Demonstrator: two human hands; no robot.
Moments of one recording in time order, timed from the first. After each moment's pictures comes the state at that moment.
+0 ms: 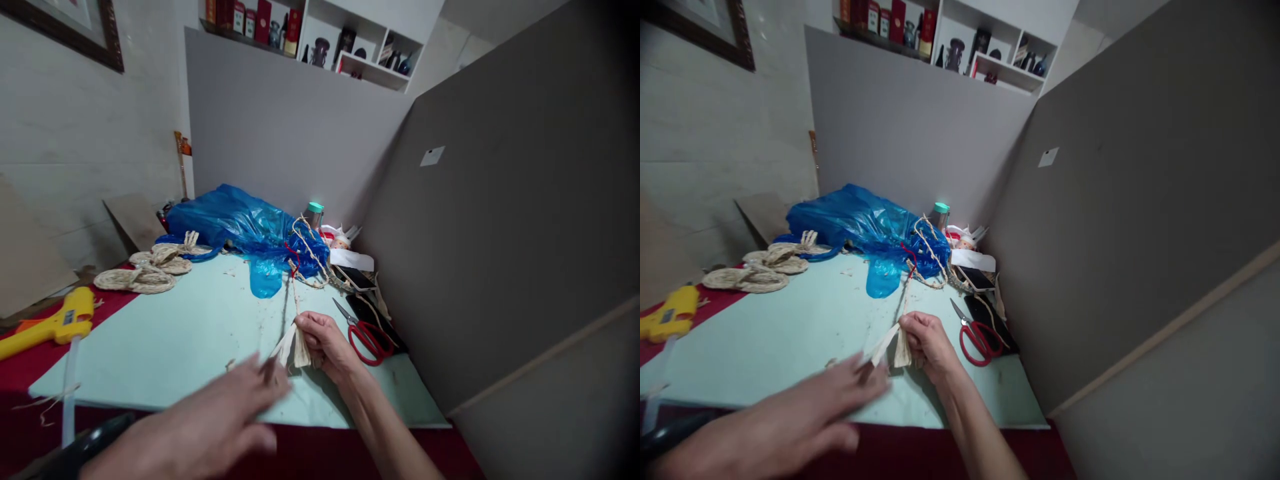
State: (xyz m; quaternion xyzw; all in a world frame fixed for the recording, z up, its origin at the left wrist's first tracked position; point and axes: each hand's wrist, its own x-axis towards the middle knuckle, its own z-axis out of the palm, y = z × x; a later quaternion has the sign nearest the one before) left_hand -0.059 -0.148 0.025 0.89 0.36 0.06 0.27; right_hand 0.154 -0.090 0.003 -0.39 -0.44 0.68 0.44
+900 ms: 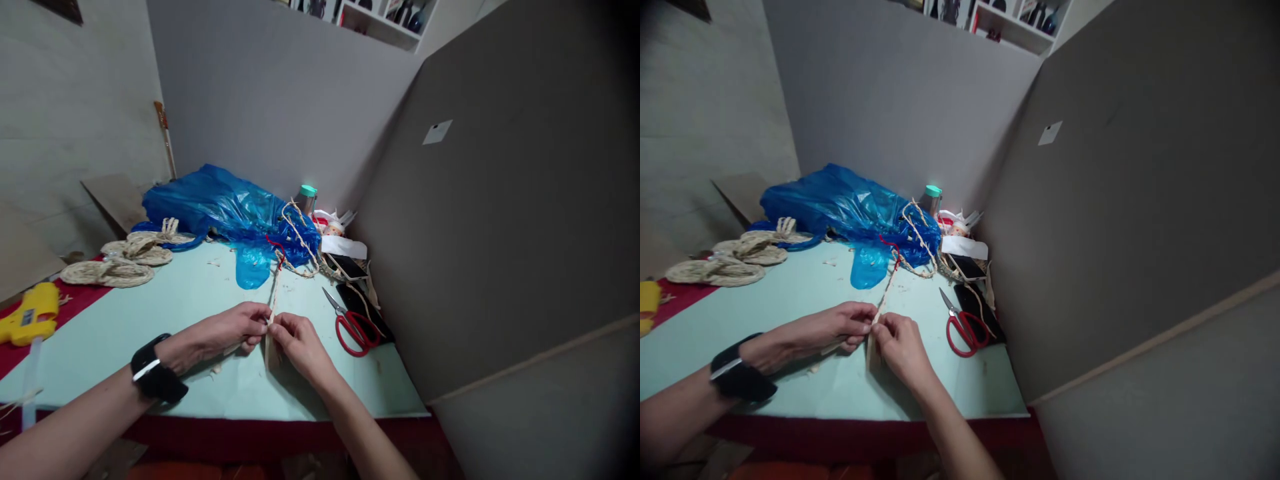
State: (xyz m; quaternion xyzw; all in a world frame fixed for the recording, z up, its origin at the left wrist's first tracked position) left_hand -0.022 -0.066 0.016 0.56 0.35 0.24 0.71; right_hand 0.147 -0.096 -0.005 -0.49 -0.66 0.44 0.37
